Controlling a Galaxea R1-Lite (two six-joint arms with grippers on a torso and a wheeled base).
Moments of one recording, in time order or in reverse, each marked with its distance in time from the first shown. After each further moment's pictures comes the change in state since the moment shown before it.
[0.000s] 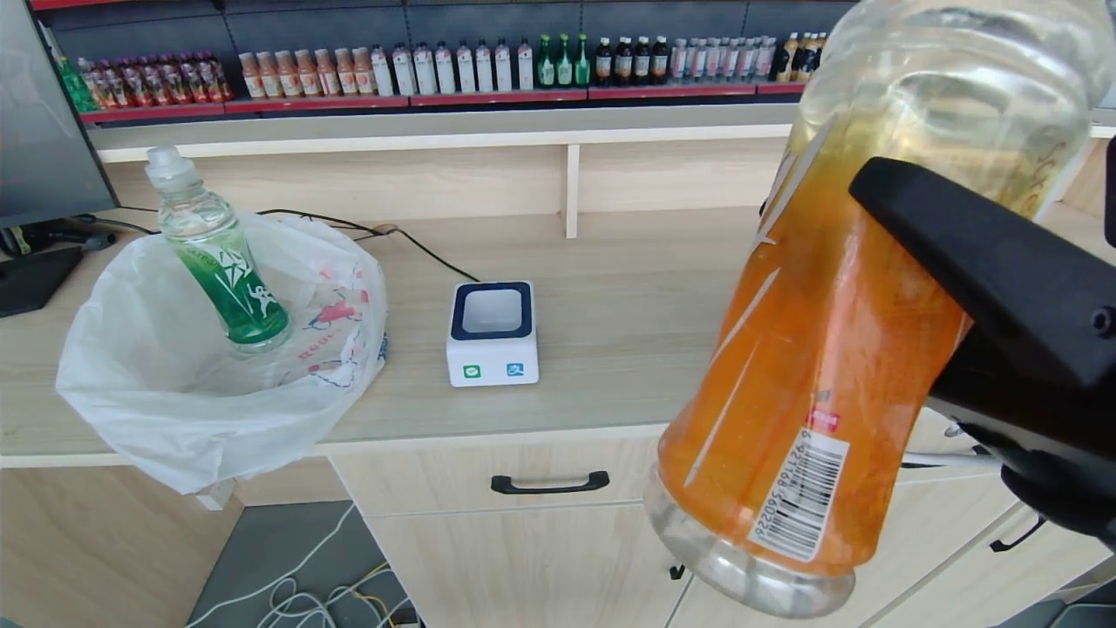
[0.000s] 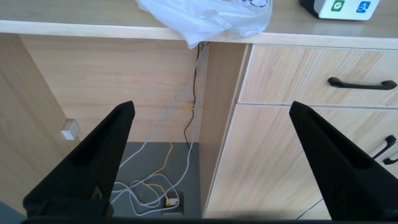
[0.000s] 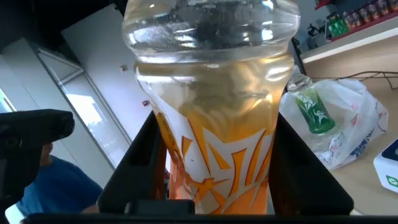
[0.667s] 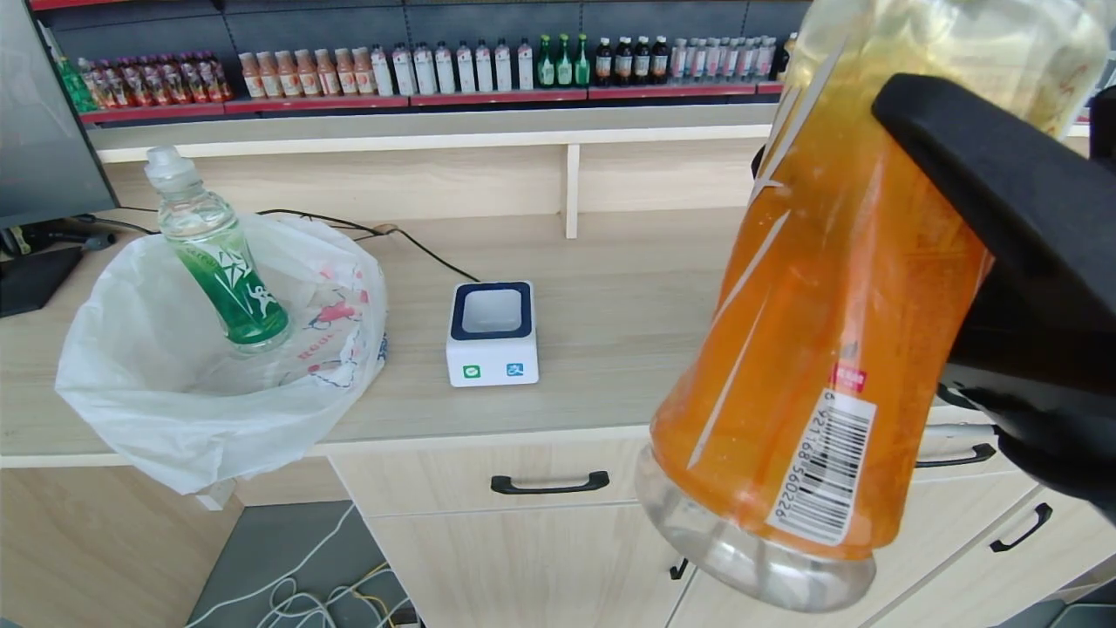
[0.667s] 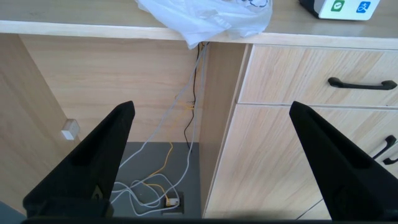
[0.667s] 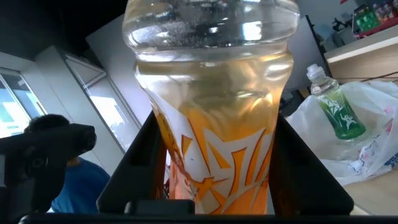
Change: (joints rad) left arm 0.000 0.000 0.000 0.000 0.000 0.000; right arm 0.001 0.020 -0.072 0.001 0.044 0.085
